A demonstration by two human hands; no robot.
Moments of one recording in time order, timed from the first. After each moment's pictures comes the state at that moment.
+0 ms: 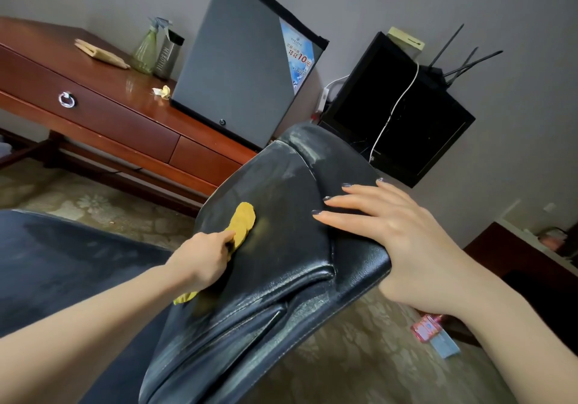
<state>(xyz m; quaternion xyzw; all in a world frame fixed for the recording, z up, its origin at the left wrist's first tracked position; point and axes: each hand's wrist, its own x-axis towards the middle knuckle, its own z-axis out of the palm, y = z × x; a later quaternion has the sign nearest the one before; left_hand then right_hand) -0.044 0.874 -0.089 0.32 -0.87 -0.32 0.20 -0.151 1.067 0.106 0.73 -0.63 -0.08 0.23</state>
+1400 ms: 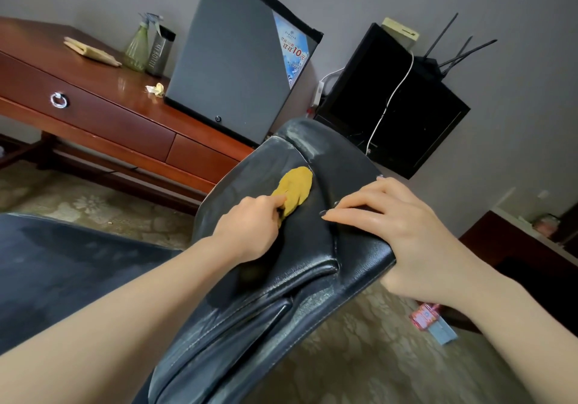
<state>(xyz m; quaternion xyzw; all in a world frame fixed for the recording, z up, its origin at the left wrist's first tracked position) -0.060 0.897 -0.019 0.24 -0.84 -0.36 0.33 -0.158 1.071 0.103 0.75 -0.62 -0.06 0.24</state>
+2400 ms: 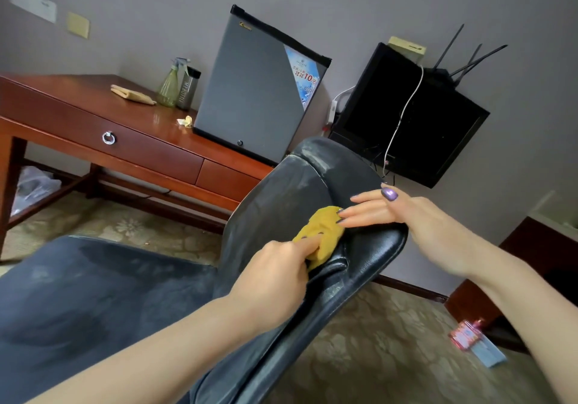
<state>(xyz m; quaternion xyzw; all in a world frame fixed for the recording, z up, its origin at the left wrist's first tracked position) 0.003 0.970 -0.011 0.15 -0.86 -0.33 0.37 -0.171 1.066 0.115 0.69 -0.72 0.10 -0.06</state>
